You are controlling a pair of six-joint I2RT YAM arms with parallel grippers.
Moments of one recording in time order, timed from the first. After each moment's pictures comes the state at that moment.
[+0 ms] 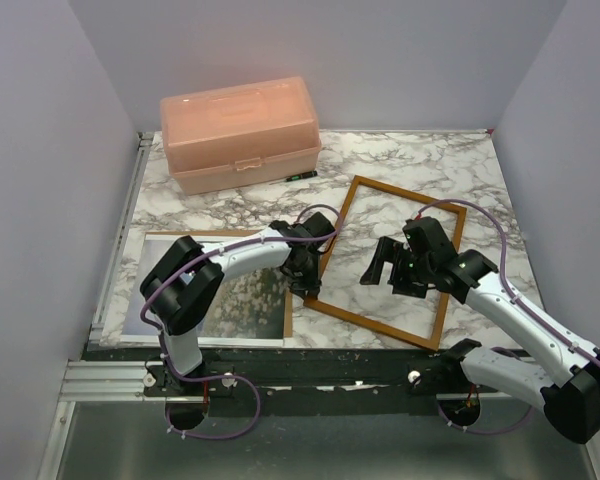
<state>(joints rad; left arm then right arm) -0.82 1.79 1.19 -0.71 0.12 -0.80 0.55 1.01 0.78 -0.72 -0.10 0.77</state>
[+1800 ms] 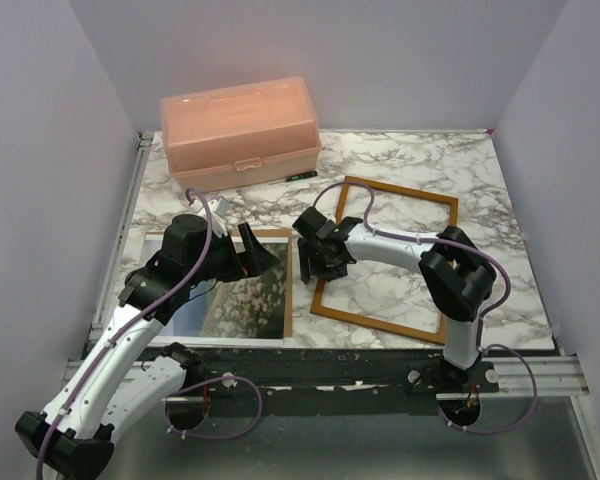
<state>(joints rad) -0.47 0.79 0.84 -0.62 0.30 -0.70 0.85 1.91 1.30 -0.61 0.07 0.71</state>
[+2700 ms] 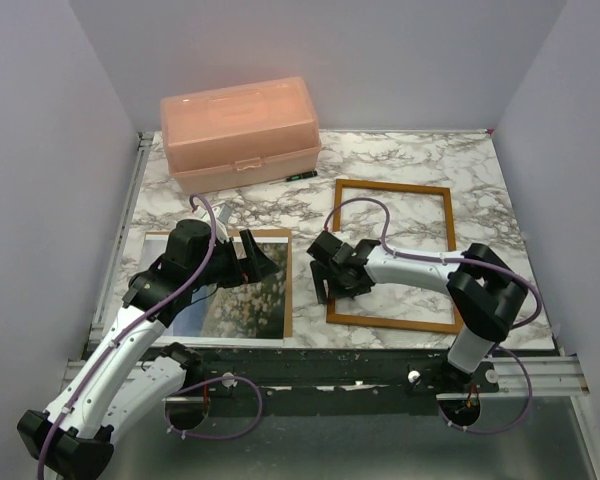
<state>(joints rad) -0.47 0.76 0.79 -0.63 0.31 -0.69 0.92 1.71 1.03 -0.58 0.20 0.66</state>
